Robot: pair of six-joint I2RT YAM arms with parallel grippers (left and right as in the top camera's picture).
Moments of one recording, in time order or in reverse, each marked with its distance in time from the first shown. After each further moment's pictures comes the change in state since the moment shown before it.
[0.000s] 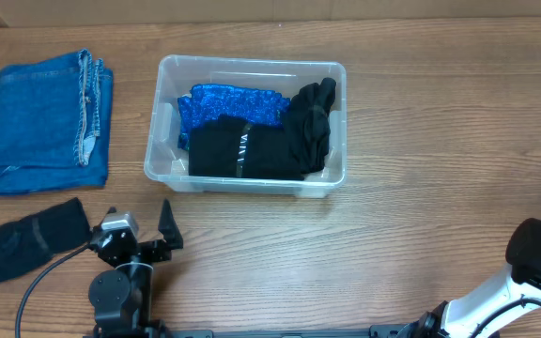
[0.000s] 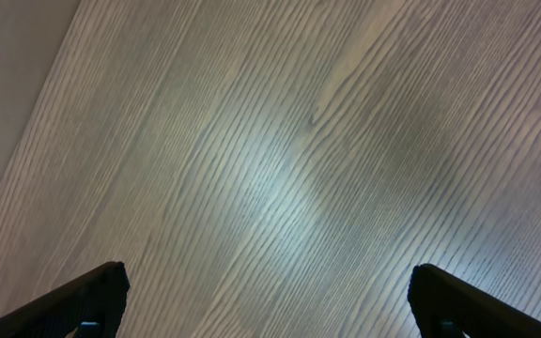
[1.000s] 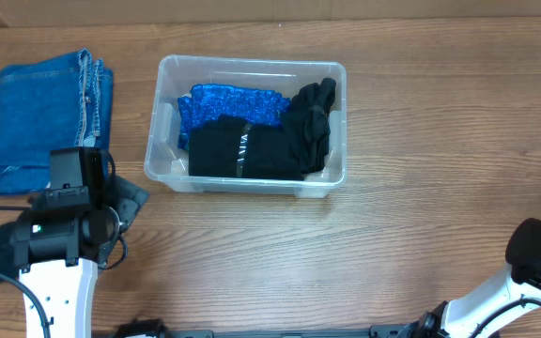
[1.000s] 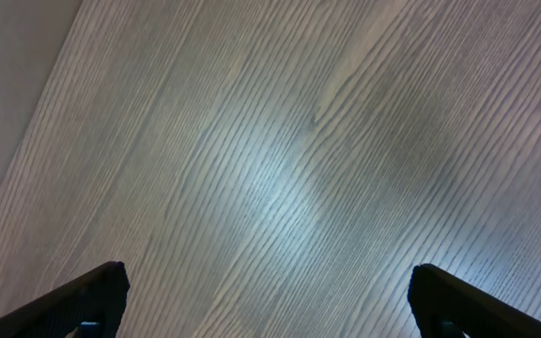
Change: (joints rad) left arm 0.029 1.054 1.009 -1.000 -0.153 -0.799; right arm 0.000 0.000 0.000 0.001 -0.003 0.000
